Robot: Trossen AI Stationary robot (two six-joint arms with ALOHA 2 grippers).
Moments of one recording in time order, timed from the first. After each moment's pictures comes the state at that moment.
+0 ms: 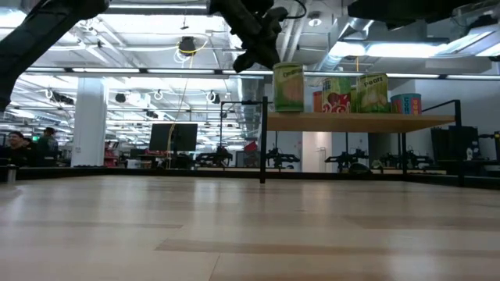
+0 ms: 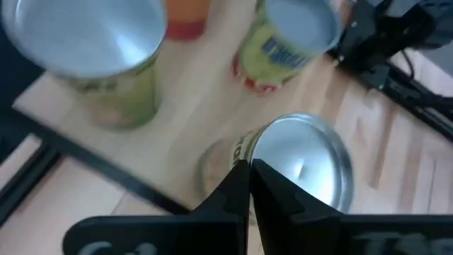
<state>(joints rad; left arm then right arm) 0.46 2.10 2.29 -1.08 0.23 -0.21 0.60 1.21 0.56 0.39 0.68 -0.14</state>
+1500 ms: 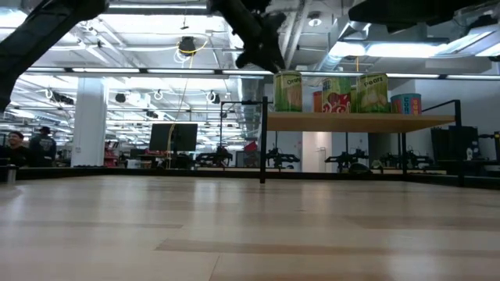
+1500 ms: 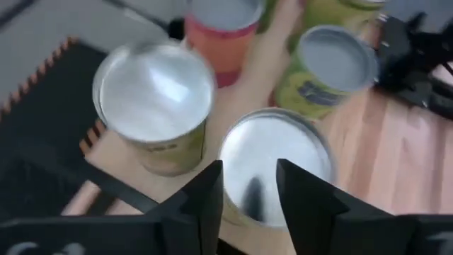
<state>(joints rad) 0.47 2.11 2.30 -0.98 0.12 -0.10 0.60 1.22 0.56 0.37 0.68 -0.12</state>
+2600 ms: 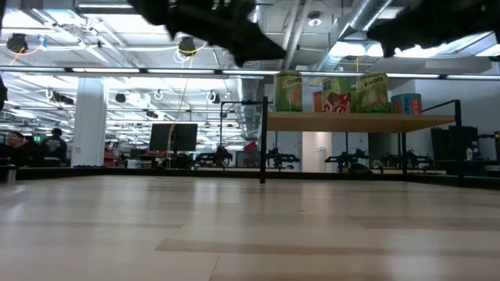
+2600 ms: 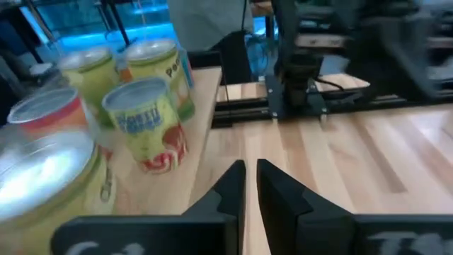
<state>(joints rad) 0.24 1.63 1.17 0.18 0.13 0.19 0.22 0.74 0.40 0.16 0.11 -0.16</state>
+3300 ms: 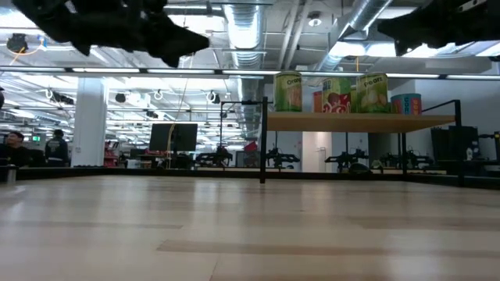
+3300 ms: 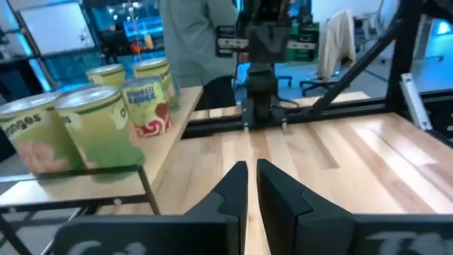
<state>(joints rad) 0.23 1.05 0.47 0.49 0.19 0.16 0.01 0.43 0.30 0.10 -0.04 -0.19</state>
